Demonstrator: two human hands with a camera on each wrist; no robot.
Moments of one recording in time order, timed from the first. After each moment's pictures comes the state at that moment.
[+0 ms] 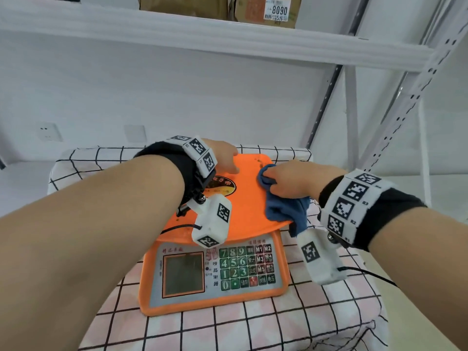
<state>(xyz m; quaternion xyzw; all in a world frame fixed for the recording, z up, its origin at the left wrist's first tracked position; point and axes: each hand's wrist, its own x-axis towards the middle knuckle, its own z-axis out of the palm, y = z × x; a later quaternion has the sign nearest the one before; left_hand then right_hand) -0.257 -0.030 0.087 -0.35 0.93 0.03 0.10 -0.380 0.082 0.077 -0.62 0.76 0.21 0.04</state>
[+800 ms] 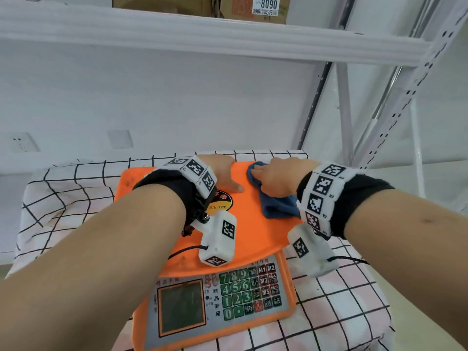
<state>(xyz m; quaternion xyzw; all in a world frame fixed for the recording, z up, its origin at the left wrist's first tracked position) -0.277 -0.049 0.069 -0.34 0.93 0.08 0.09 -0.382 0.045 0.081 -0.59 0.75 0.29 0.03</state>
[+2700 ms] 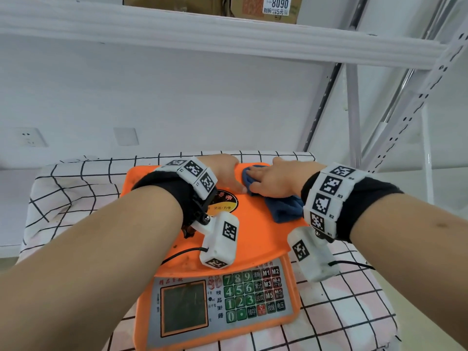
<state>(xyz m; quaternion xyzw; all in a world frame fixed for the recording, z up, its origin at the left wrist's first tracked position) -0.275 -0.059 0.064 -0.32 0.94 0.12 0.07 -0.379 0.038 0.080 -0.59 0.77 0.21 0.11</state>
